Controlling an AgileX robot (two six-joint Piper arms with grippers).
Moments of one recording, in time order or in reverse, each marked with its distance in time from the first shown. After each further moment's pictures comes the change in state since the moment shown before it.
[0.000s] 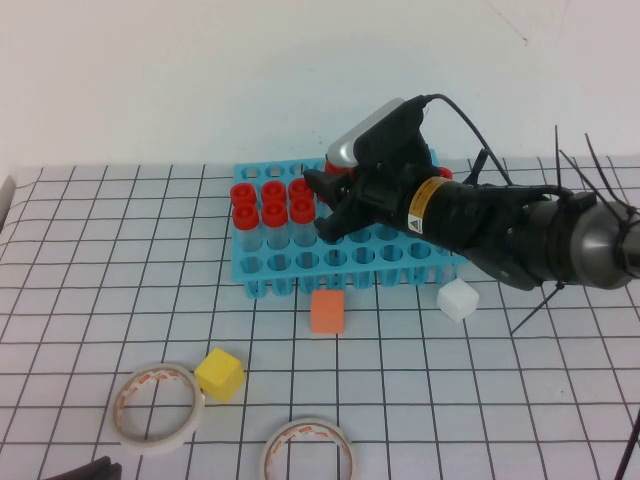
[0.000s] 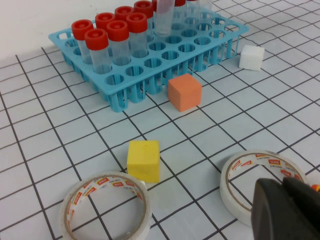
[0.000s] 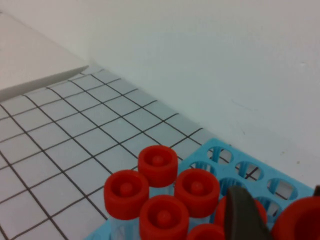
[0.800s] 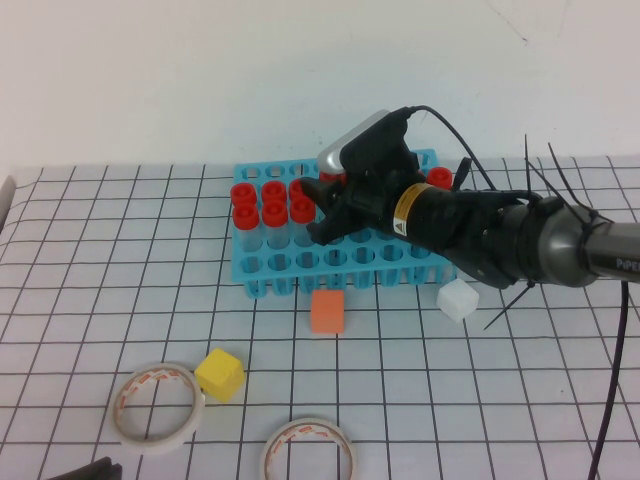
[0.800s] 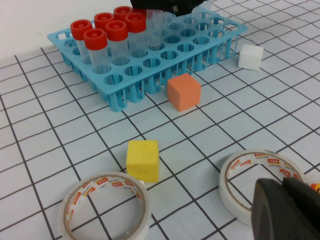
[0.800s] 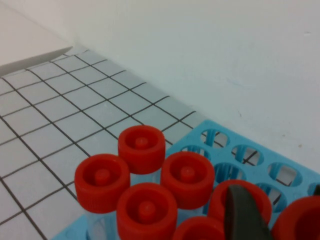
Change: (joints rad) right arm 0.000 0.104 -0.099 0.021 0.039 -0.016; left arm 0.000 0.000 0.000 0.000 0.004 0.004
